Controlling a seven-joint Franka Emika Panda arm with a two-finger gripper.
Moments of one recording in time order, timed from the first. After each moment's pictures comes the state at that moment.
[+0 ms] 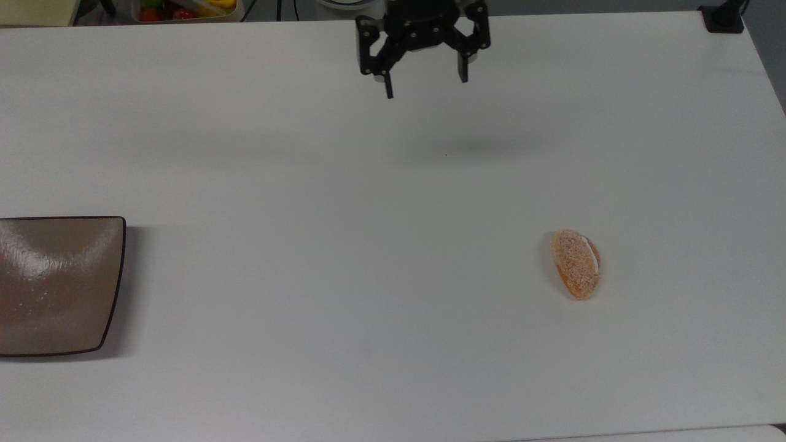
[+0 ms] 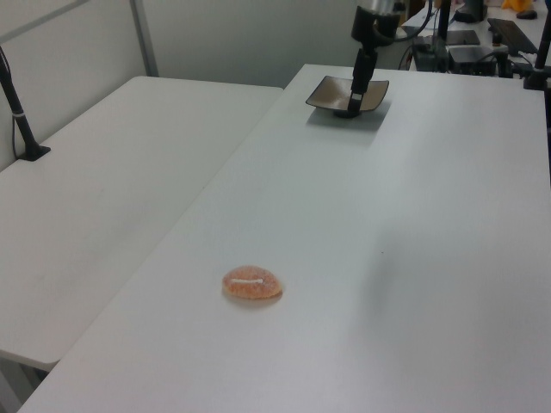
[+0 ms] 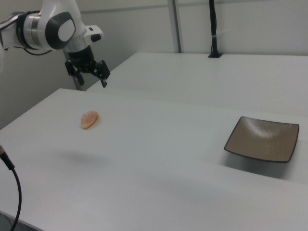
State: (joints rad) arm 0.27 0.14 0.00 -1.56 0.08 1.92 -0.03
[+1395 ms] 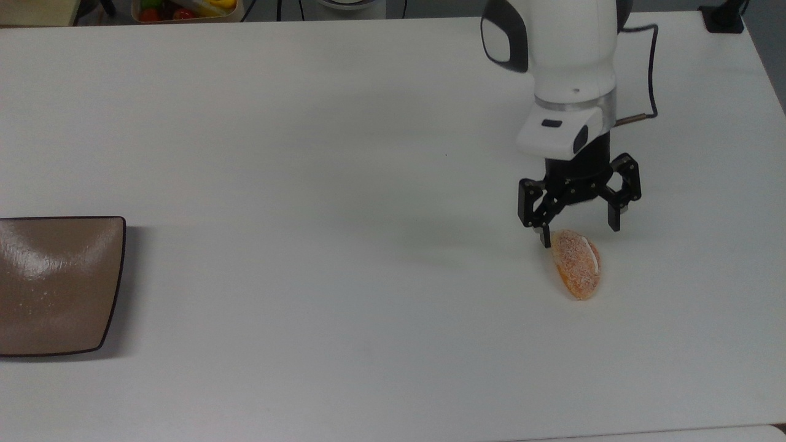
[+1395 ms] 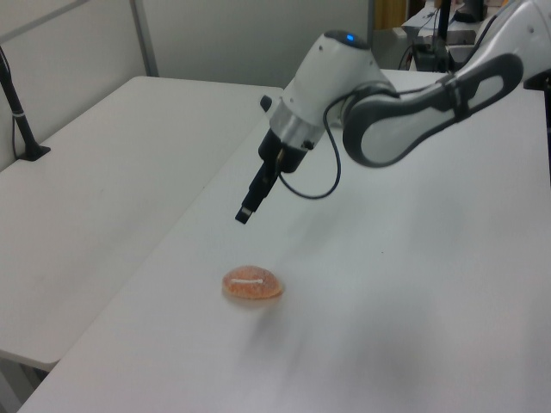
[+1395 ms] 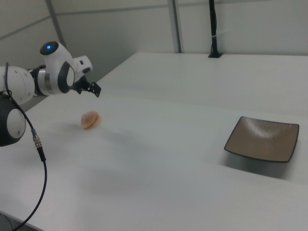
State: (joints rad) arm 0.50 0.63 0.00 -1.35 0.00 2.56 0.25
